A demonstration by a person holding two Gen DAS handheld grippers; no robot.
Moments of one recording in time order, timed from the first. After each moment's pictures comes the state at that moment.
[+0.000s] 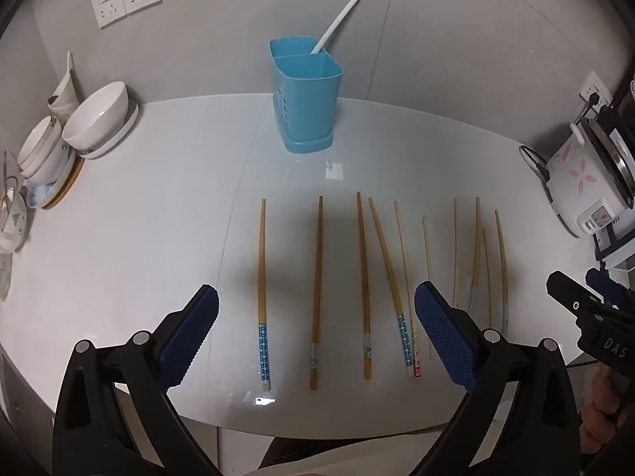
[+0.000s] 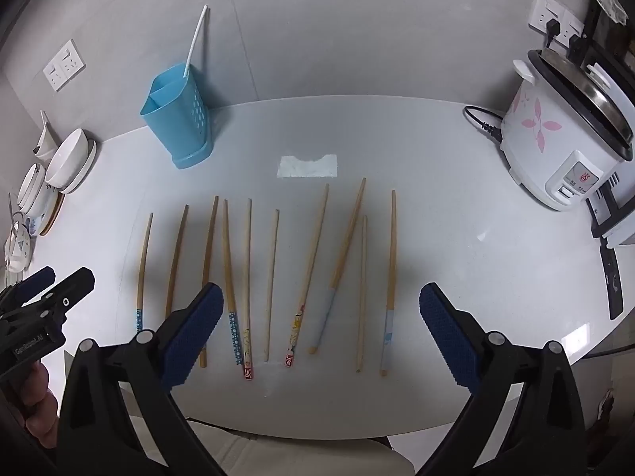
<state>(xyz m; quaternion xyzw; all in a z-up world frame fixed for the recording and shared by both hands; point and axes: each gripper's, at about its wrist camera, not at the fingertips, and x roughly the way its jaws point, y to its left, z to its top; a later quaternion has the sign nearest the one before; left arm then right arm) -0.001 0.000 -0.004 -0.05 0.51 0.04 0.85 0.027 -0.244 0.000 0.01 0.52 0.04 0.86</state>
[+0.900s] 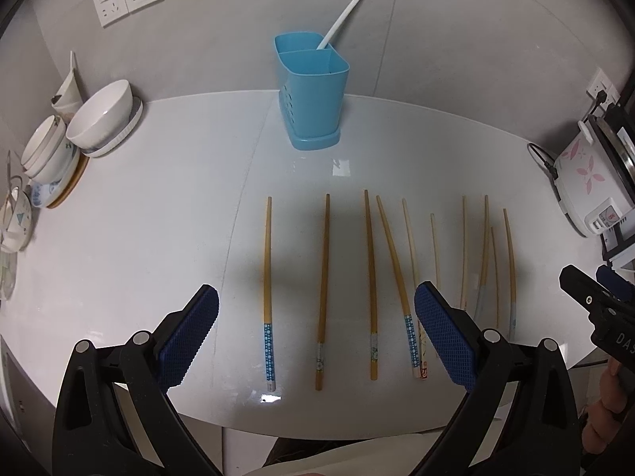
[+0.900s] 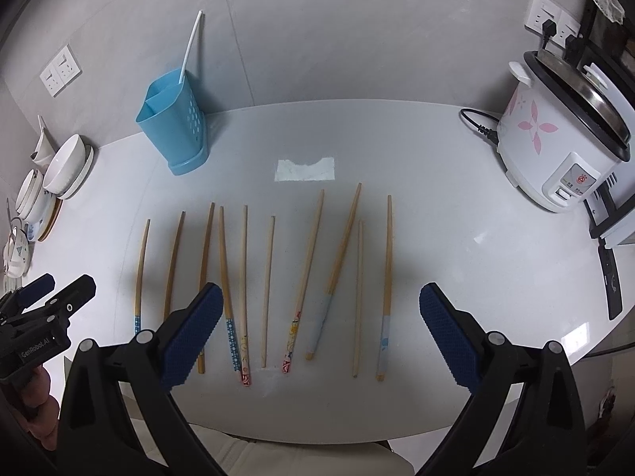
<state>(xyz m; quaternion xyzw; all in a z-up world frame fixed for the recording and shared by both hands) 0.005 0.002 -0.007 -0.05 0.52 0.04 0.85 0.032 -0.245 0.001 0.01 0.51 0.03 0.86</state>
